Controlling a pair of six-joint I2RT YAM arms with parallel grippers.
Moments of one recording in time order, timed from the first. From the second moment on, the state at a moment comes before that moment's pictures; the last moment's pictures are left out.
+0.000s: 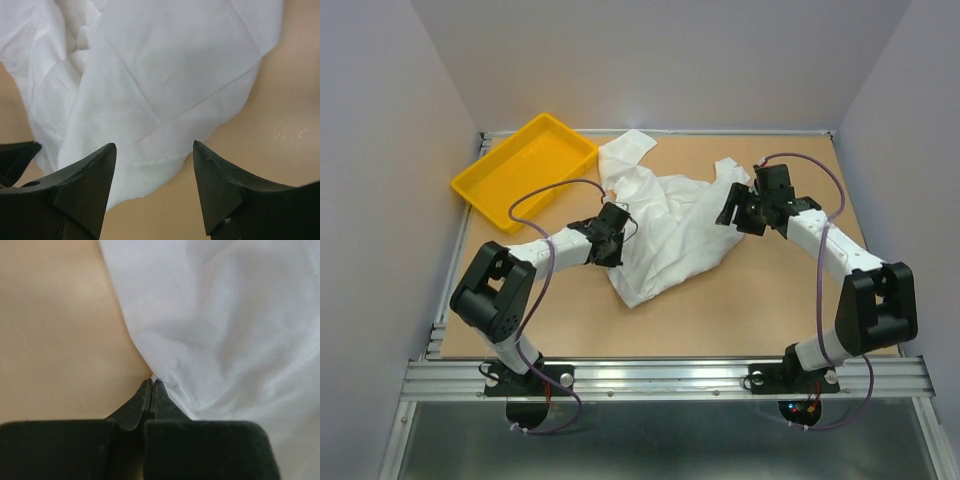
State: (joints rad) left arm -0.61 1.65 0.94 -0.34 -0.15 -0.38; right arm 0.22 1.46 1.06 -0.43 -0.20 0.50
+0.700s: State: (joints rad) left arm -0.57 1.42 0.88 -0.50 -0.25 -0.42; right arm 0.07 1.78 1.16 -0.20 -0.01 0.67
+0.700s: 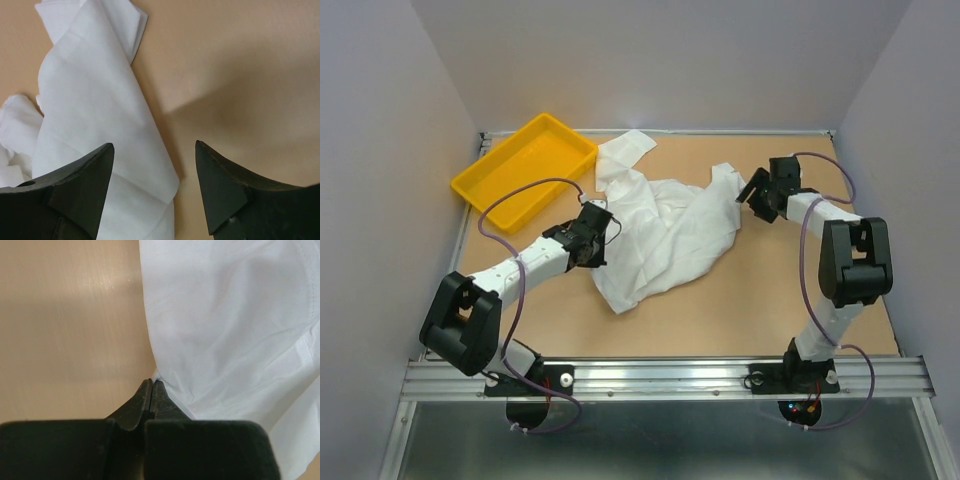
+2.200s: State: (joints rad) left arm -0.23 1.37 0.96 -0.59 -0.19 -0.35; right arm -0.05 0.76 0.94 -0.45 -0.25 0.42
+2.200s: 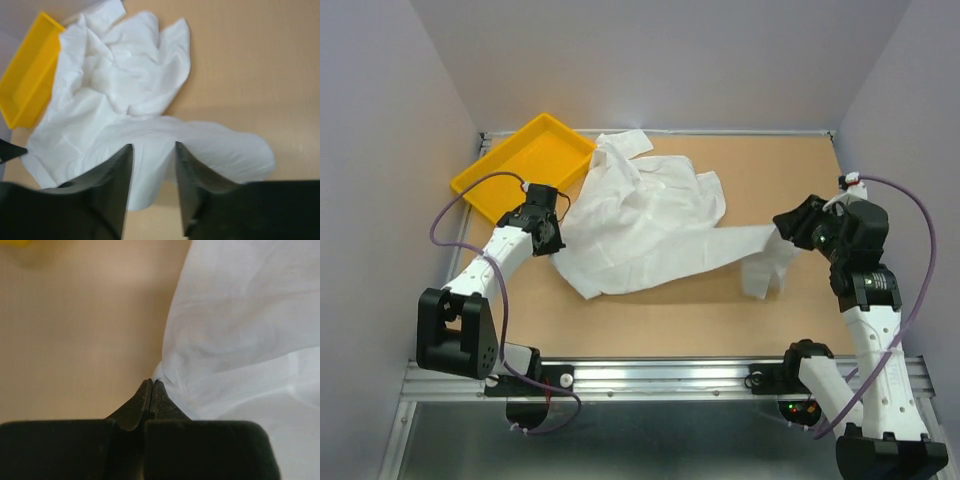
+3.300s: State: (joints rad) left arm -0.18 1.39 0.82 -0.34 0.13 -0.54; right arm 0.02 1.96 1.37 -0.25 -0.24 0.54
